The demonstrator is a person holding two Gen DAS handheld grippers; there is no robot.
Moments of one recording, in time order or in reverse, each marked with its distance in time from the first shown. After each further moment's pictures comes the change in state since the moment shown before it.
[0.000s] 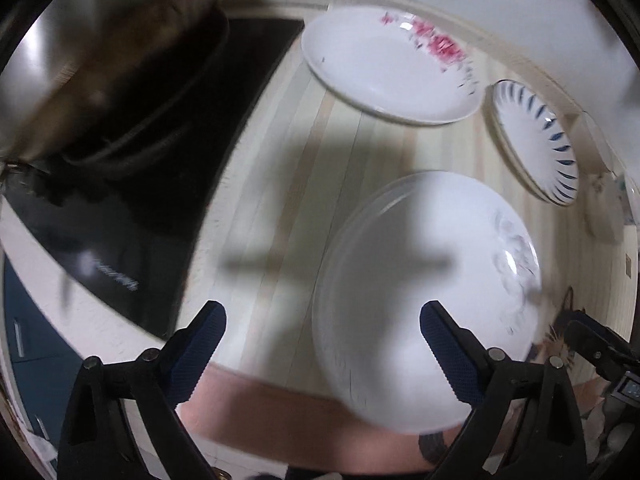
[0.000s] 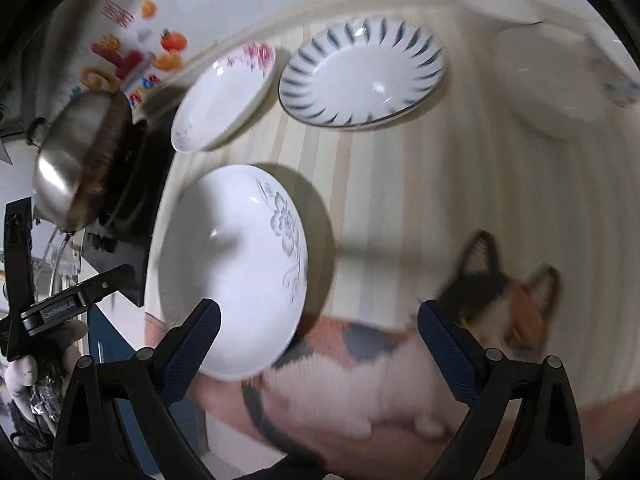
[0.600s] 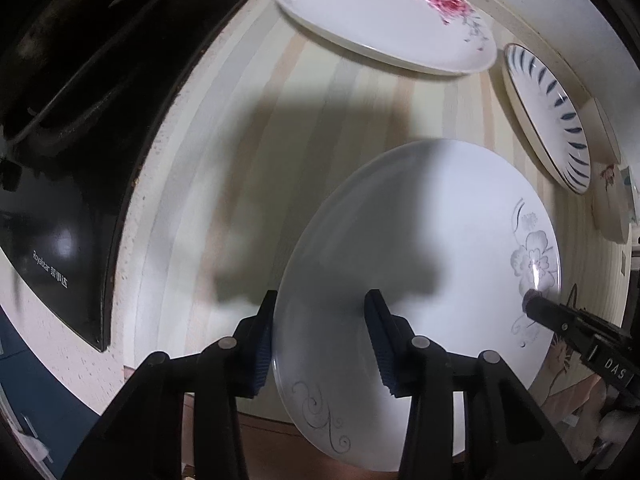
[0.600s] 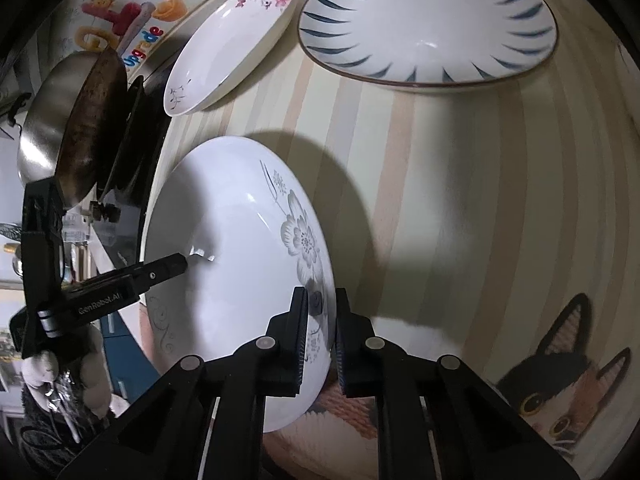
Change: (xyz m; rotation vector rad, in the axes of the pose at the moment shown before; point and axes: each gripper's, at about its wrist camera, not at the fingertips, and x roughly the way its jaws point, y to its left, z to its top) left arm 0.027 -0.005 -0.024 0.003 0.095 -0.063; right arm 0.080 0.013 0.041 -0.056 0.157 0.094
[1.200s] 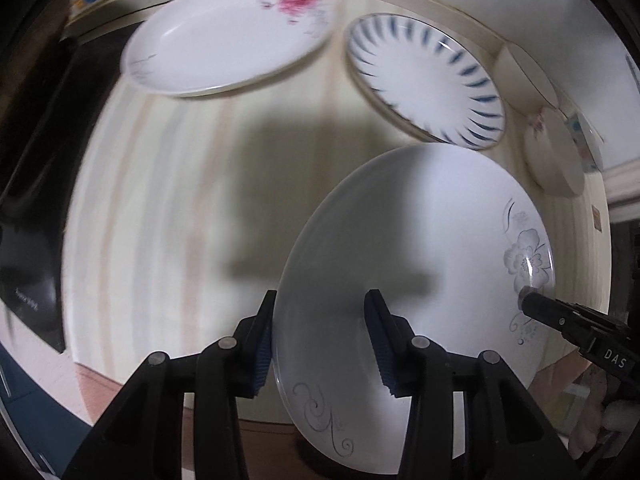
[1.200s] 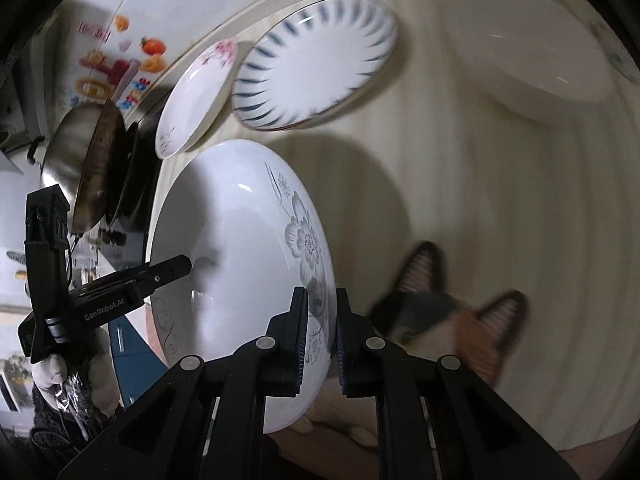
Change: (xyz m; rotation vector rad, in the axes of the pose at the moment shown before) left arm -0.028 -0.104 -0.022 0.167 -0.034 -0.059; right arm -0.084 -0.067 -0.036 0.091 -0.097 0.000
